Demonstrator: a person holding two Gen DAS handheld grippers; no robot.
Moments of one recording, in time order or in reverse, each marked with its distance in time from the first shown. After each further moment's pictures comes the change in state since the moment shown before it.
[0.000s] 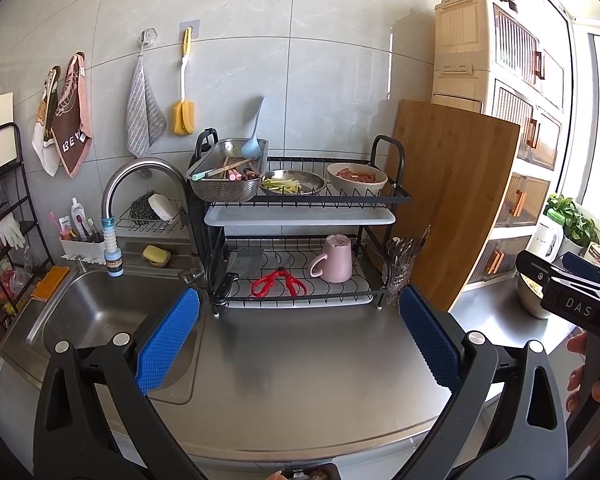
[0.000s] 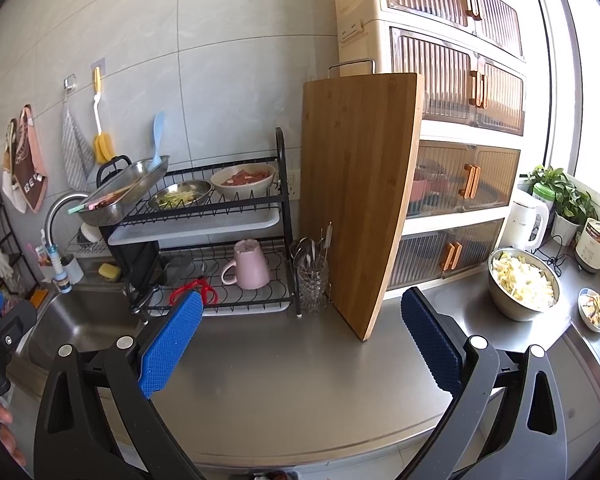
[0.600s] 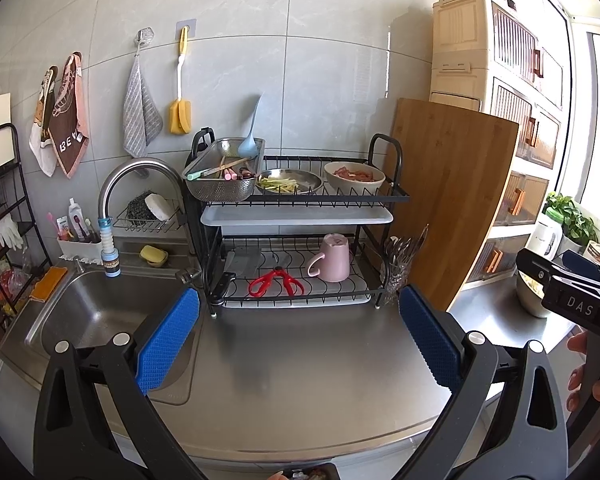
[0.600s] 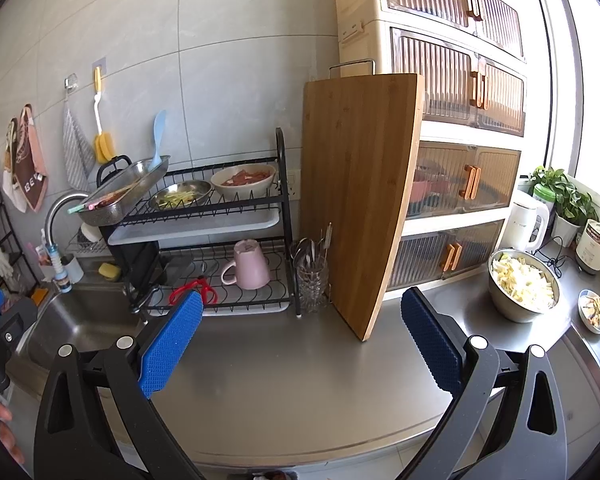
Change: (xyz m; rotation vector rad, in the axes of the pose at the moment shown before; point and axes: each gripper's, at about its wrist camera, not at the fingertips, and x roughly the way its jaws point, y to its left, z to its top) left arm 0.004 -0.004 0.001 0.006 0.008 -0.009; right arm 0.002 0.000 0.002 -0.003 0.000 0.004
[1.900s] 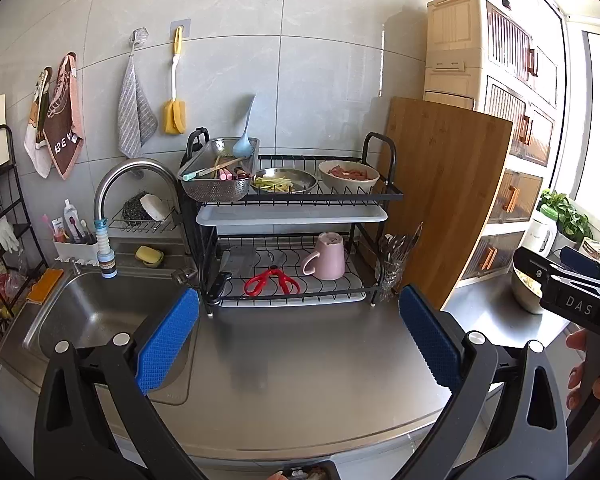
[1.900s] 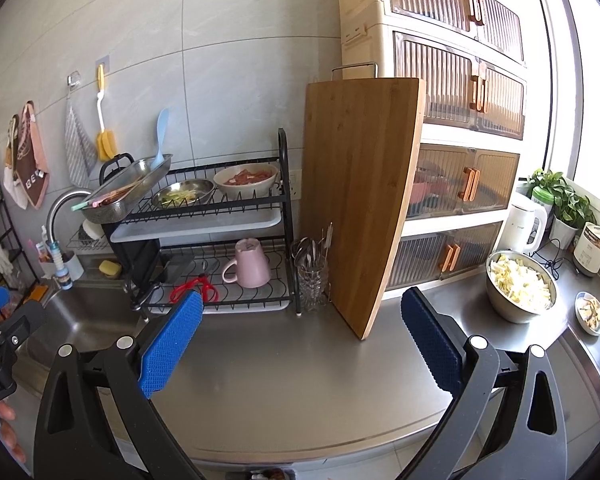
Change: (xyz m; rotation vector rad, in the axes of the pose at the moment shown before) left arm -0.003 0.001 0.001 0.007 0.004 -0.018; right arm -0.006 0.002 0.000 -0.012 0.000 0.000
